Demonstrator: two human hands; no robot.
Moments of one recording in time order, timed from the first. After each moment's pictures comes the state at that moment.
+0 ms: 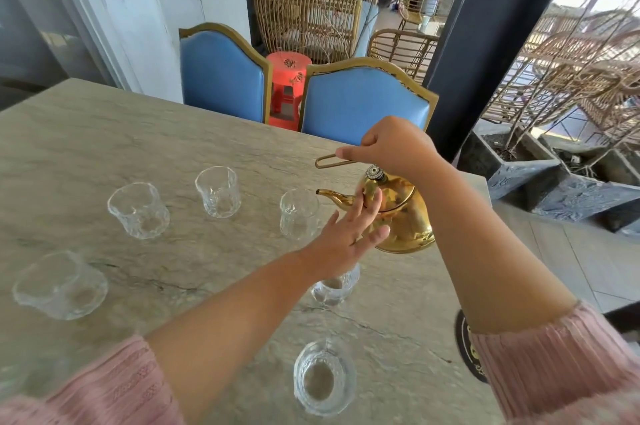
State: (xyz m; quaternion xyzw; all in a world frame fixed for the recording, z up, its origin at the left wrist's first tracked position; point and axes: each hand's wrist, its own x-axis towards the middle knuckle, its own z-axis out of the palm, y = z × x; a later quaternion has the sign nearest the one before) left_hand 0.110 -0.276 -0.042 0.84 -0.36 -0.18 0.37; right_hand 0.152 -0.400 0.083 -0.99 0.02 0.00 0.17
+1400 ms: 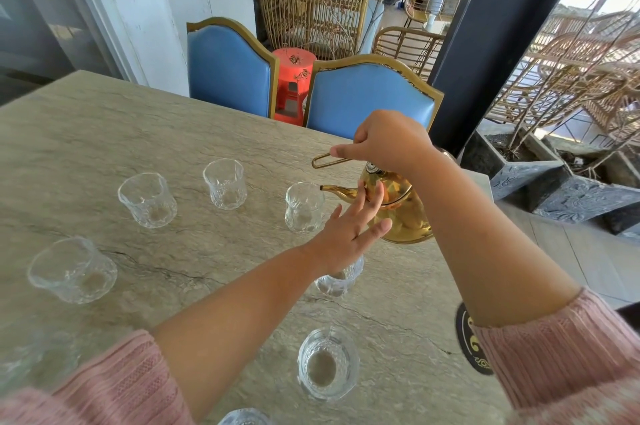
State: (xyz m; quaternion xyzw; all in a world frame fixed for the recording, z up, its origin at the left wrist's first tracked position) left_hand 0.103 -0.272 -0.041 0.83 -0.36 -0.15 0.40; right_hand 0.145 -0.380 0.091 -0.99 -0.02 -0.01 0.11
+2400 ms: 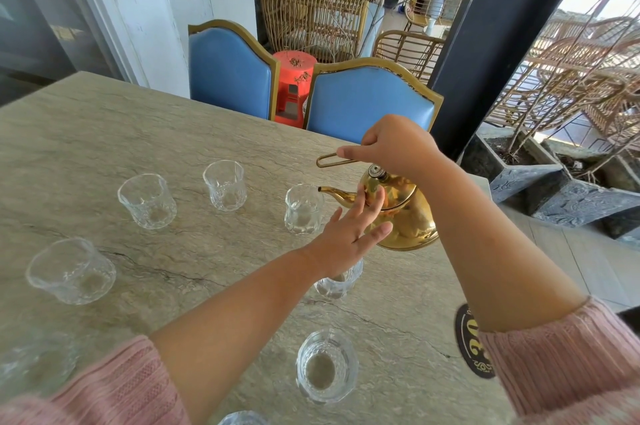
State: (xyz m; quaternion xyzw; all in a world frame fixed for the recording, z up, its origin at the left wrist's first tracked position) left_hand 0.100 -0.271 -0.037 0.83 -0.35 -0.17 0.39; right_hand 0.148 -0.392 0.084 -0.99 -0.01 -0.01 0.15
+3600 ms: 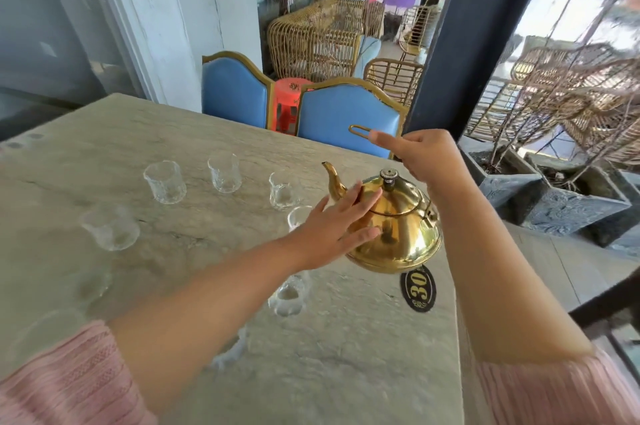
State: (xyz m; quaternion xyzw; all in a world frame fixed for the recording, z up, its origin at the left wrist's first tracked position) left_hand -0.033 -0.283 0.026 0.88 -0.39 -0.09 0.27; right_hand -0.035 -0.448 0.131 -0.86 0.10 -0.13 0.49
